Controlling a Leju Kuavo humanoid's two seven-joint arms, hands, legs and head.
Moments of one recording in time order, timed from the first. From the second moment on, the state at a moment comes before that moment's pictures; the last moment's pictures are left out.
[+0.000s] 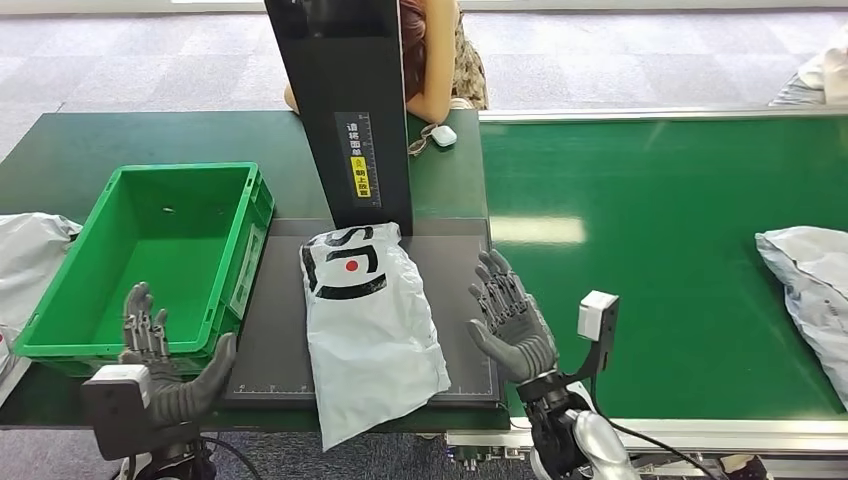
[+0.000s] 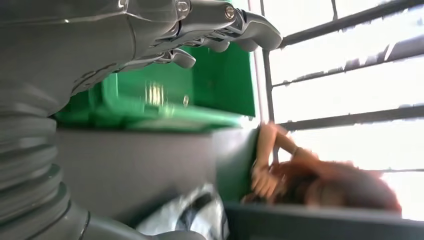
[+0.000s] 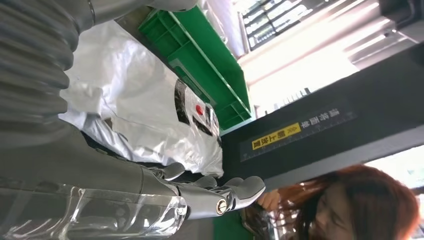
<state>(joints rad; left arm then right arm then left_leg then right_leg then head) 0.21 -0.08 -0.11 -1.82 -0.06 0.45 -0.40 -0.09 0.00 0.41 -1.50 -0.60 -0.02 -0.27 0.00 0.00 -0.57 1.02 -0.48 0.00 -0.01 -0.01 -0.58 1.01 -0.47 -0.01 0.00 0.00</state>
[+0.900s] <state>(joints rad) -0.04 0.06 -0.45 -1.70 -0.63 -0.12 -0.15 0.13 0.10 0.12 -1.72 -0.62 0.00 -0.24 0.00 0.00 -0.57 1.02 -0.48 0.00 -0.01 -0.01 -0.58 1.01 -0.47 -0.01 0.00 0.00</state>
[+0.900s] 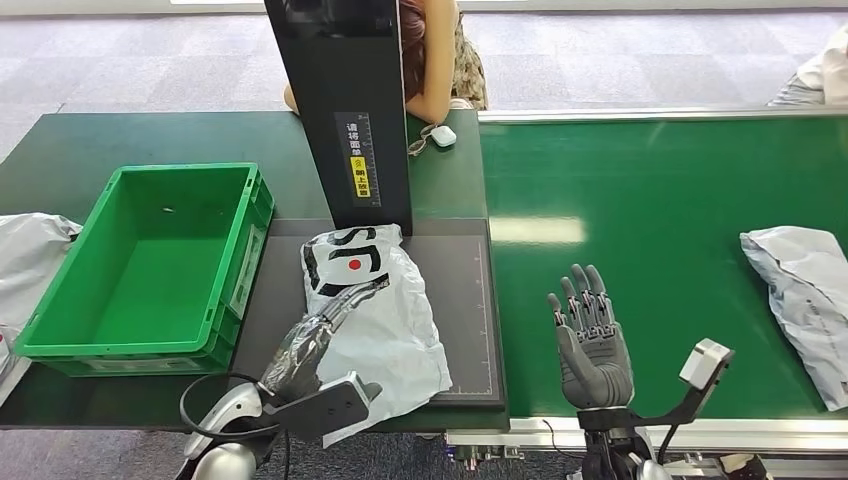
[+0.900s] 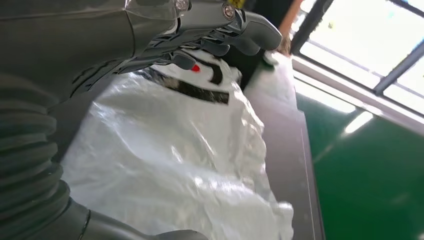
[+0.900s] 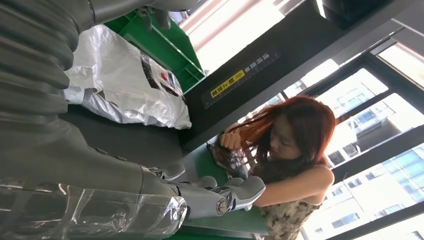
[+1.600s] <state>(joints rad) -0.30 0.23 -0.80 -1.33 -0.52 -0.22 -0.16 0.12 0.10 0.12 -1.69 -0.63 0.01 -0.23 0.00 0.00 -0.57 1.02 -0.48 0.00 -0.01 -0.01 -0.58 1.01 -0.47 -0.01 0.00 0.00</state>
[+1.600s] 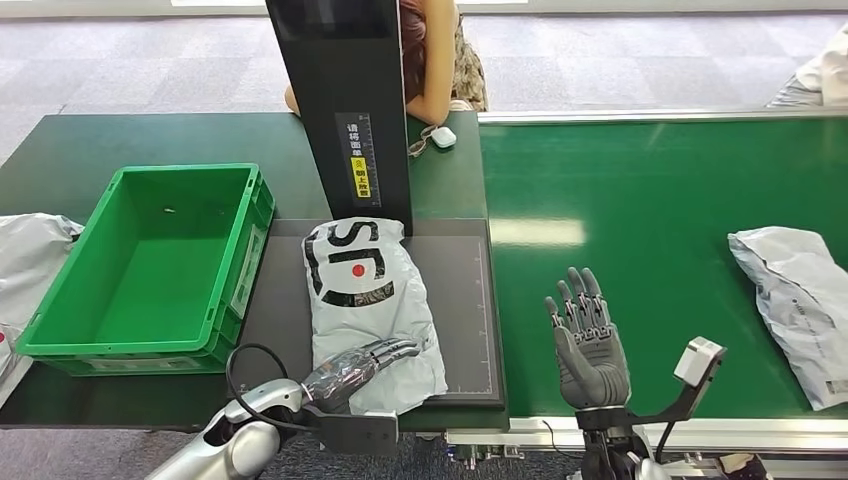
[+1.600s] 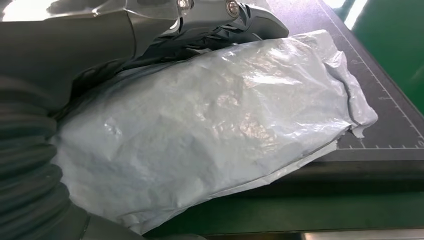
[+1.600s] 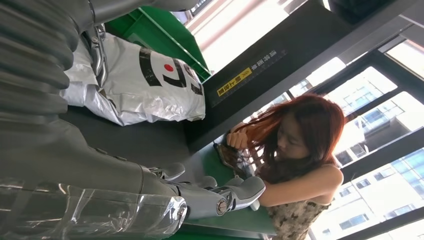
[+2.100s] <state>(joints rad) -0.32 0.29 -0.81 -1.33 -0.51 -0.15 -0.17 0.14 0.10 0.12 -1.69 -0.63 0.01 -0.23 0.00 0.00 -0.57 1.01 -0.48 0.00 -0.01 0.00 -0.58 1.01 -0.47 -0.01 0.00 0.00</state>
